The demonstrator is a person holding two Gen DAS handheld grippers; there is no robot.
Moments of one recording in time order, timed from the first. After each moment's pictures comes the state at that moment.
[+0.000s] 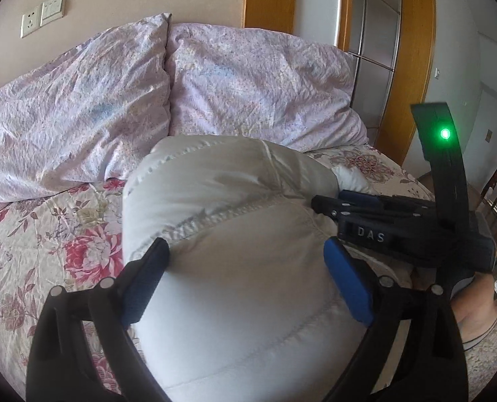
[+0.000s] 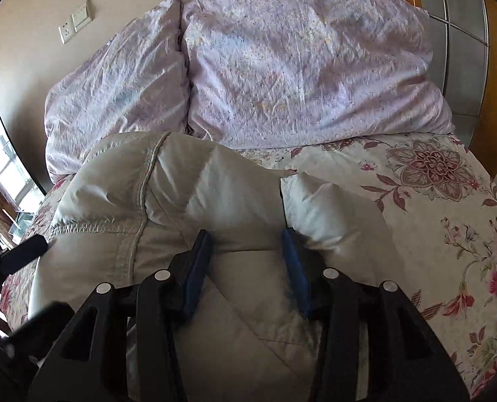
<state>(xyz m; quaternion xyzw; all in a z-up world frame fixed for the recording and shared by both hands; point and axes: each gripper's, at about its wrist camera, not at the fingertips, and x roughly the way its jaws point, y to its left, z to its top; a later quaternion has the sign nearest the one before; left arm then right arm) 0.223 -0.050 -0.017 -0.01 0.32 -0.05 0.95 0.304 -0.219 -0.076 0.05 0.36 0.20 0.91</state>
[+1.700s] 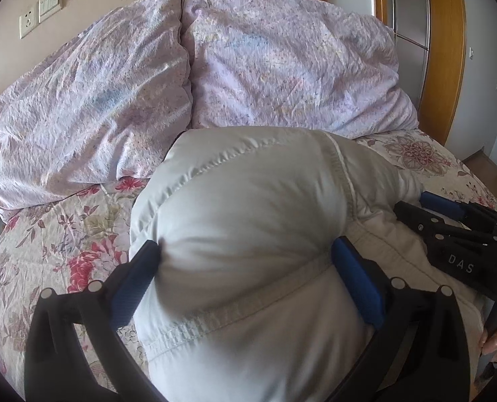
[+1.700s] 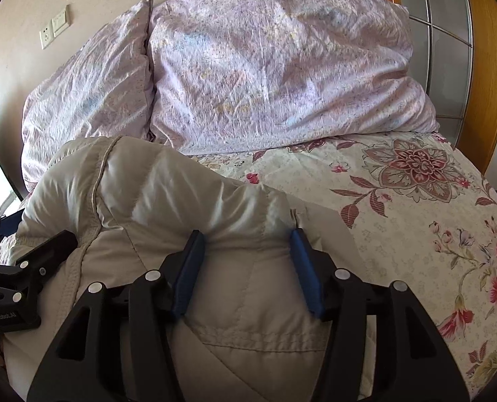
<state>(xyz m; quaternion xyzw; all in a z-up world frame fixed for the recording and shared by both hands) 0.299 -0.041 -0.060 0.04 0.34 0.01 0.94 0.332 -0.239 -0.103 0.03 0.34 0.16 0.93</state>
